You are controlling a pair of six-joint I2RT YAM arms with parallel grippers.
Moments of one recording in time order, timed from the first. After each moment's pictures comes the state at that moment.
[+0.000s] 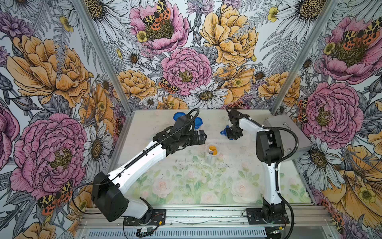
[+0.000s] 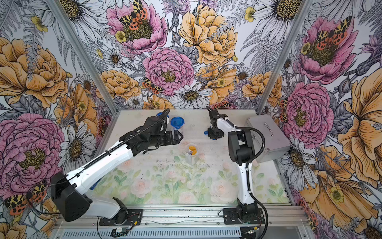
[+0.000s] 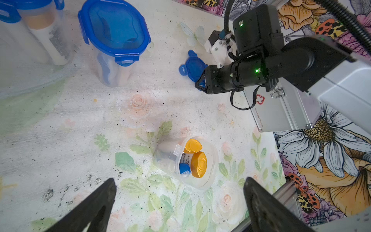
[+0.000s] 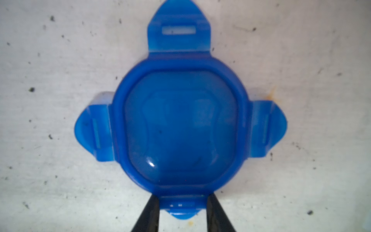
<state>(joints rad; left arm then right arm) -0.67 1.40 1.30 -0.66 0.05 -0.66 0.23 2.26 1.79 -0.89 0.02 0.17</state>
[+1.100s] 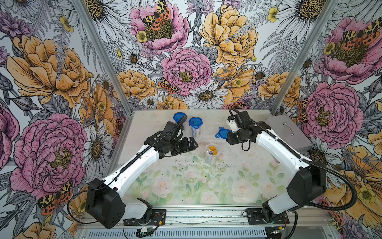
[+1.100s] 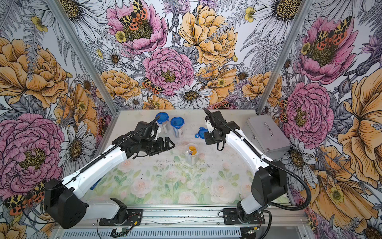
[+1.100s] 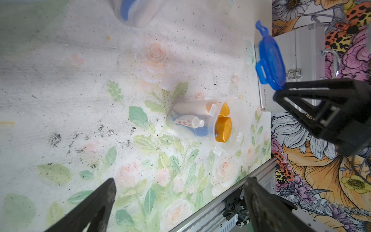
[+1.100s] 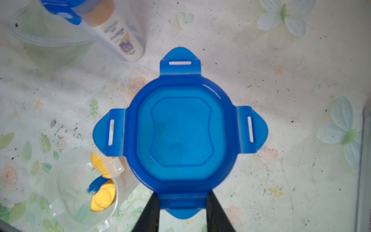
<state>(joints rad) -0.50 1.33 1.13 -0.74 0.31 -0.68 0.43 1.51 1.37 -0.91 -0.08 0.11</state>
